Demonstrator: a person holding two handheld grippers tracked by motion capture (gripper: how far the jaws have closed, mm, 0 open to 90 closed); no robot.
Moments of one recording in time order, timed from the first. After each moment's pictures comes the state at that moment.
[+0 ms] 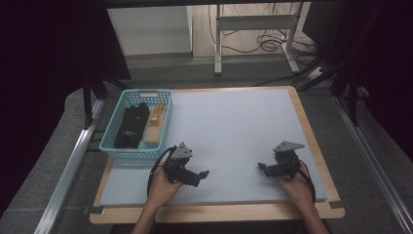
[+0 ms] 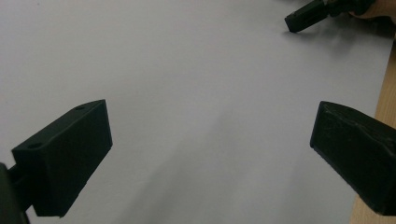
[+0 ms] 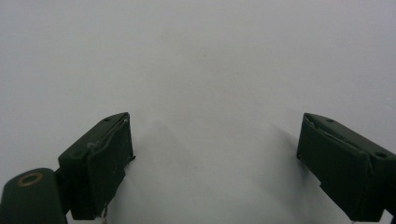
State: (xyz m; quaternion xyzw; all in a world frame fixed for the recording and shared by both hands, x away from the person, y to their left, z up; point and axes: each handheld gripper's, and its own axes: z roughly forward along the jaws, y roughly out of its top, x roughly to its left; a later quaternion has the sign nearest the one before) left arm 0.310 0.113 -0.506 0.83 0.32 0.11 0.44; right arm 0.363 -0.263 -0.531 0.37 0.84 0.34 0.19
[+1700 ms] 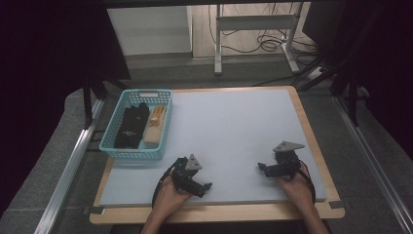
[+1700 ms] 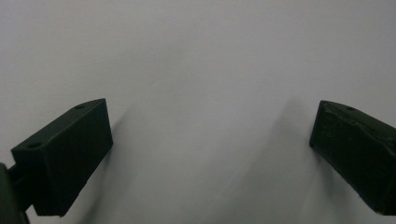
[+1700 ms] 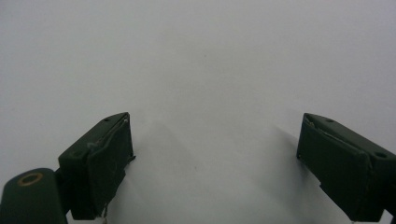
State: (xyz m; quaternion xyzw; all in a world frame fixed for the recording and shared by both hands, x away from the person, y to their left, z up) left arm 0.305 0.090 -0.547 0.87 0.31 0.11 0.36; right arm 0.363 -0.263 -0.531 0.37 0.84 0.34 0.19
